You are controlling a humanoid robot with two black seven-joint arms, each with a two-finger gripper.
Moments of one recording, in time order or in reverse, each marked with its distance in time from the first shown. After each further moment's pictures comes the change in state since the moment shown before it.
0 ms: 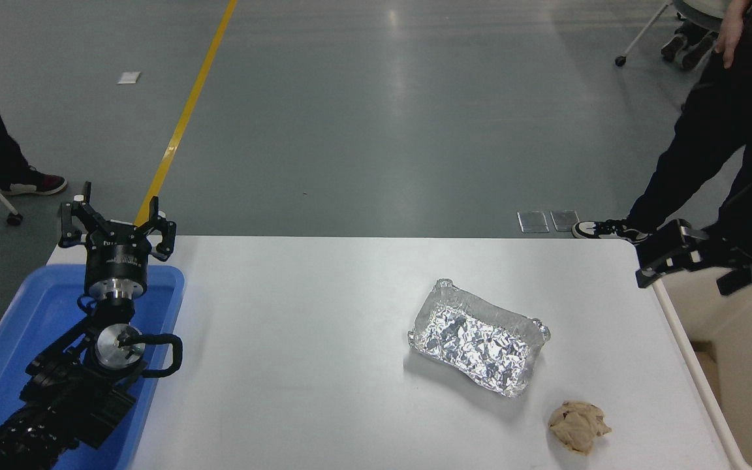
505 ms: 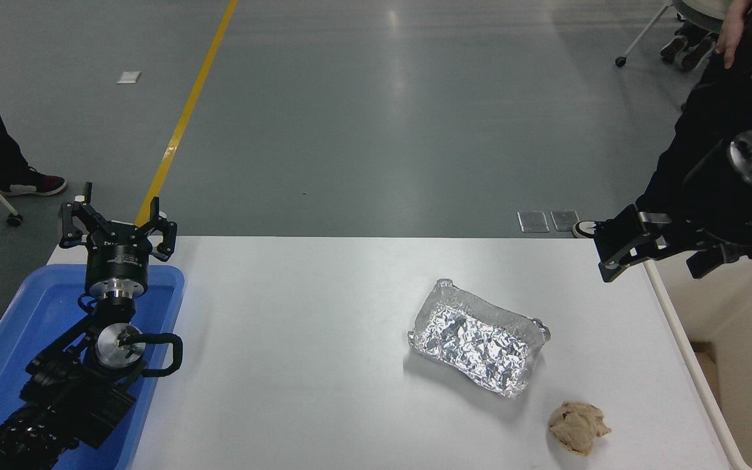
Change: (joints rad) left arm 0.000 -0.001 0.000 0.000 -0.001 0.000 0.000; right arm 0.163 0.126 -0.013 0.093 0.088 0.022 0.001
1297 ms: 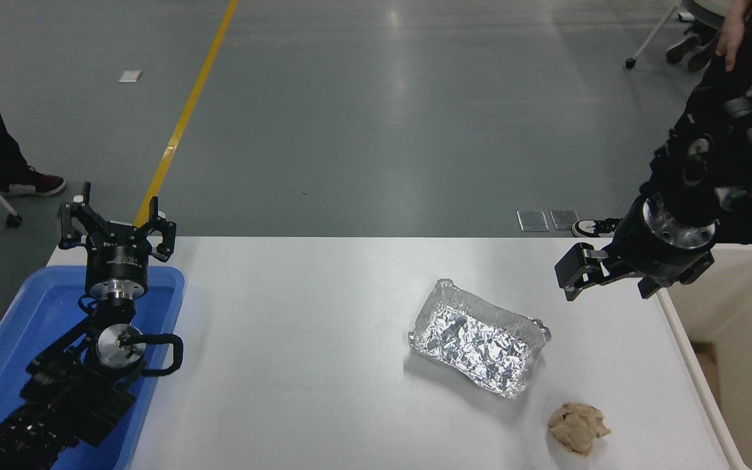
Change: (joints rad) left arm 0.000 0.000 0.000 0.000 -0.002 0.000 -0.001; right arm -0.748 0.091 0.204 -0.363 -0.079 -0.322 -0.056
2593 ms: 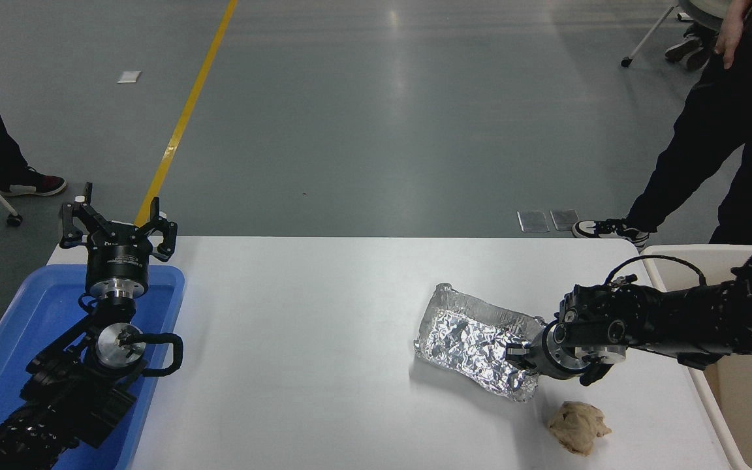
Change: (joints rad) left arm 0.000 0.000 0.000 -0.001 0.005 -0.001 0.003; right arm -0.576 0.187 0.227 -0.366 -0.001 -0.321 -0.071
